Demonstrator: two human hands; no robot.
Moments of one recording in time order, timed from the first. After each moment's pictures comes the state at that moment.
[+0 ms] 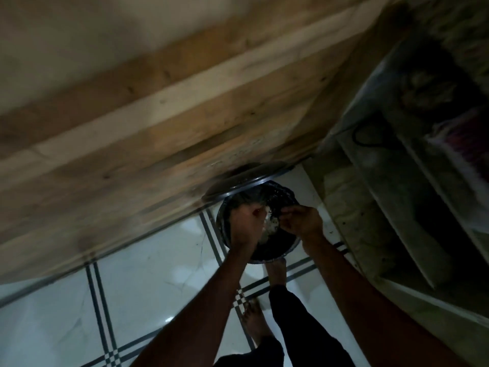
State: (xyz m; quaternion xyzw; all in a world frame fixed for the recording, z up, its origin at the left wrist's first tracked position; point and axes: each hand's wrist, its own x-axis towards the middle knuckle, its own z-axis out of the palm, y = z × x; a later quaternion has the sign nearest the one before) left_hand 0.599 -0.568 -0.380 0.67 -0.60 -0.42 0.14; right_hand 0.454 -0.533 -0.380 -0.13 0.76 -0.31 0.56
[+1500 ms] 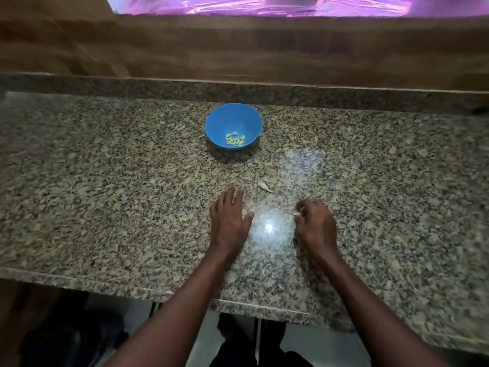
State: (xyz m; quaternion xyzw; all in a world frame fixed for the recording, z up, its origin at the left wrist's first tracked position) left_hand 0.016 0.052 -0.063 0.11 -0.98 -0.19 0.01; right_hand -0.026 0.260 -0.019 -0.01 0.96 -0.28 0.07
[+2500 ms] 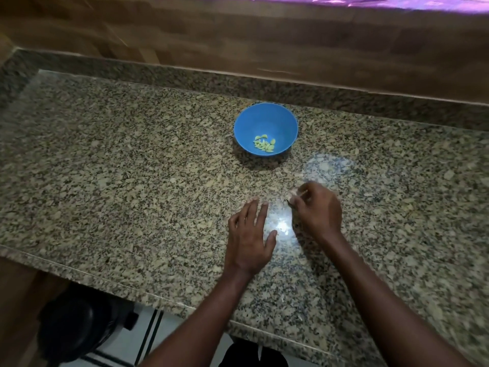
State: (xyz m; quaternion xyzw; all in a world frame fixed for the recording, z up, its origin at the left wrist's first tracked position) left_hand 0.023 0.049 -0.076 0.09 -0.98 -0.15 0.03; right_hand -0.101 0.192 -0.018 -0.06 0.94 -0.32 0.06
